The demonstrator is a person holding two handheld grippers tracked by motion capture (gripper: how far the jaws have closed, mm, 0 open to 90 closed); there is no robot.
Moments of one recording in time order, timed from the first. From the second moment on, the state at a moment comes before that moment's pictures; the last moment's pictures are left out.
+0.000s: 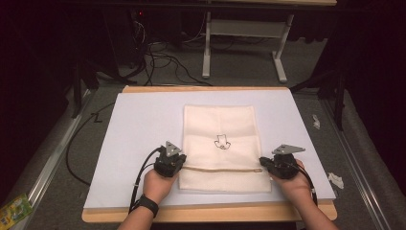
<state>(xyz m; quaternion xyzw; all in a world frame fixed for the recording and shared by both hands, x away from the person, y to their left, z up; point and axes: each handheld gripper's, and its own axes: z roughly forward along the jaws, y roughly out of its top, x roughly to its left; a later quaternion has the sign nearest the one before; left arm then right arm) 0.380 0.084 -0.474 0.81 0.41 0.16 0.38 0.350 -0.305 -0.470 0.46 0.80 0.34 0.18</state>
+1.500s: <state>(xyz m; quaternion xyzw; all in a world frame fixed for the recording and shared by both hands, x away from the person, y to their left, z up) 0.348 0.046 -0.455 0.82 0.32 0.18 0.44 0.321 -0.327 -0.465 0.48 0.77 0.38 0.16</state>
